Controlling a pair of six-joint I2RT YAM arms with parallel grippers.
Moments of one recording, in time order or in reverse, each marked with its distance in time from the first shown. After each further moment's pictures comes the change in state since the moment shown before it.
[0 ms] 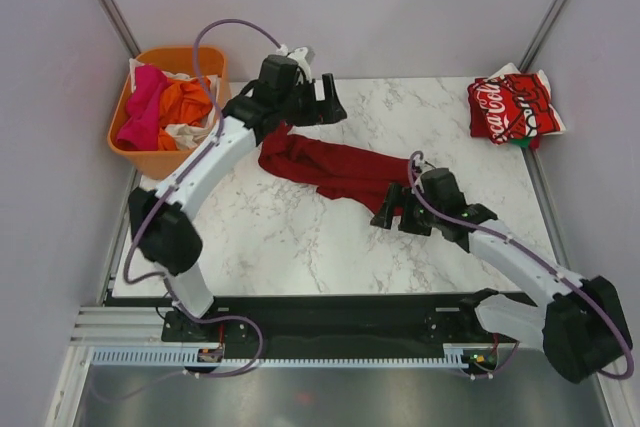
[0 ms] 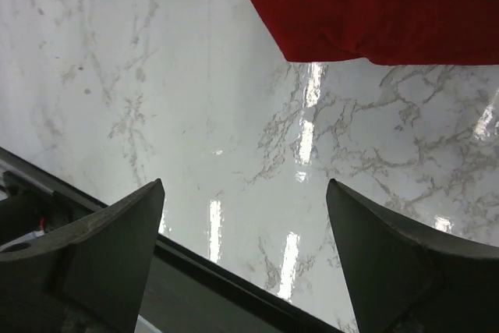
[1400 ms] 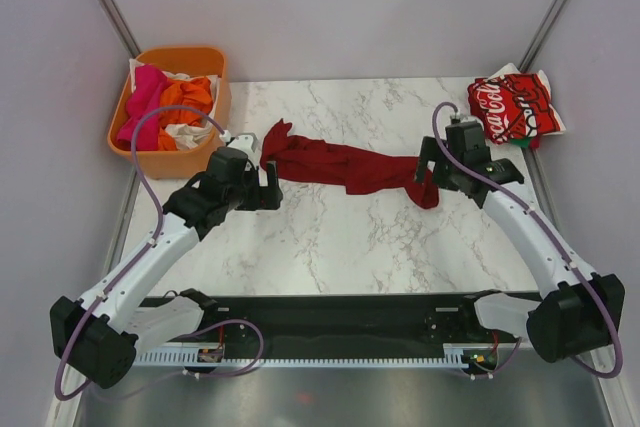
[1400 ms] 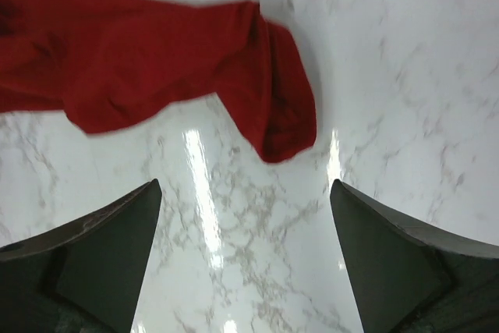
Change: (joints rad) left arm 0.024 -0.761 -0.850 -0.076 -0.282 0.089; right arm -0.163 0.124 0.479 -0.332 0.440 -0.204
